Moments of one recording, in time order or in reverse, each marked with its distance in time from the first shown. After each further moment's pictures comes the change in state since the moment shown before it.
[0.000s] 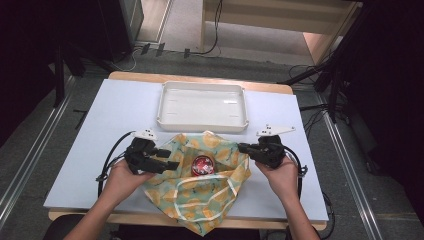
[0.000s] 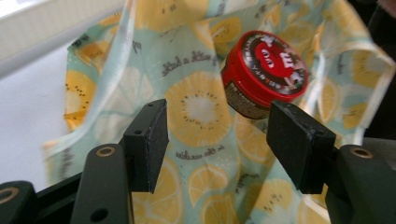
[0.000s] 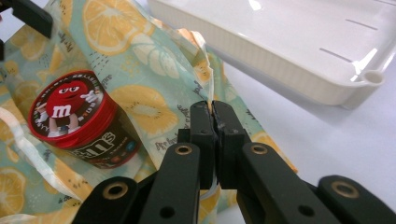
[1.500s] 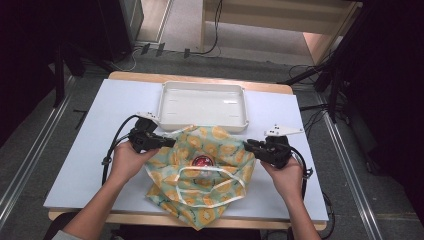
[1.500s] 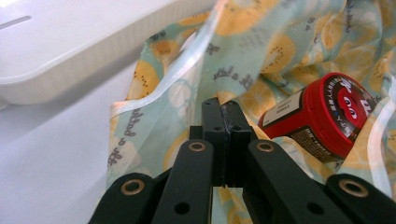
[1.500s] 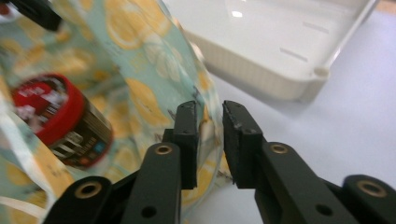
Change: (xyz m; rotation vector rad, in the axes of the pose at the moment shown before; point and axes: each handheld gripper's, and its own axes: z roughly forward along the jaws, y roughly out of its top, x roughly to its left) left arm 0.045 0.030 0.011 0.011 0.043 -0.063; right arm -0.010 -0.006 -0.010 -0.054 -0.068 0.015
